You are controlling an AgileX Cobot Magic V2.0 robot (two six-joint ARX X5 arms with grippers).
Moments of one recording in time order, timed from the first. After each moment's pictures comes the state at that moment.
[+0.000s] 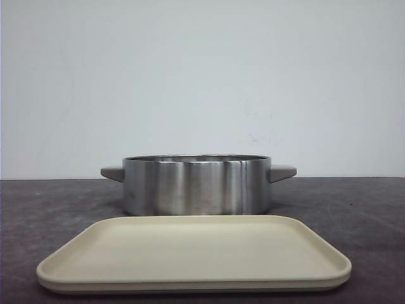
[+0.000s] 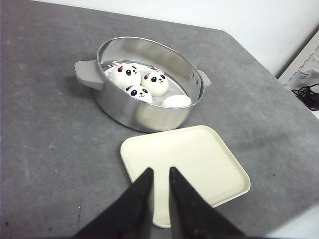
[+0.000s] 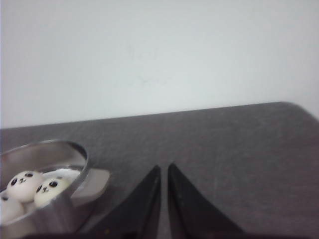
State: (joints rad) left arm -1.11 0.22 0.78 -0.96 -0.46 -0.55; right arm 0.15 0.14 0.20 -0.04 0.03 0.18
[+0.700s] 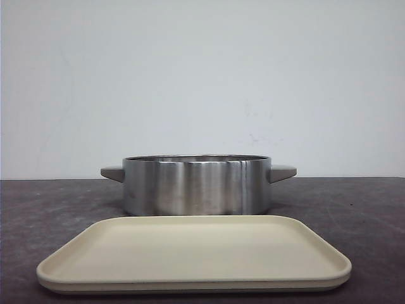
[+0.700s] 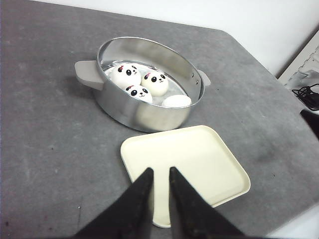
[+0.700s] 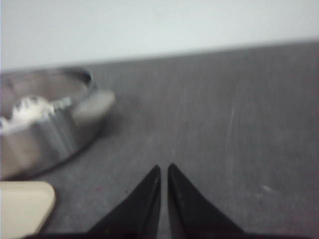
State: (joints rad) left arm -1.11 0.22 0.78 -0.96 -0.46 -0.55; right arm 0.02 0.00 0.02 -0.16 -0.18 0.18
